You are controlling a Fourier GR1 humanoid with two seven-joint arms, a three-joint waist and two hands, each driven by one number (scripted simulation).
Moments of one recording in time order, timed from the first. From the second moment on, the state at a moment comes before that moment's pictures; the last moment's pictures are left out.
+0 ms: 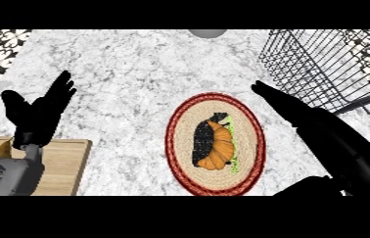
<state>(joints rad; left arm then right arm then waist) -0.19 0.46 -0.07 -1.38 0.30 0.13 0.17 -0.31 -0.40 0.25 -2.15 0.21 0.47 0.80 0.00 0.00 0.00</state>
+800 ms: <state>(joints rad) -0.21 0.41 -0.01 -1.35 0.23 0.08 0.17 -0.24 -0.16 0.40 -1.71 0.59 0.19 0.44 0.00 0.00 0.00</state>
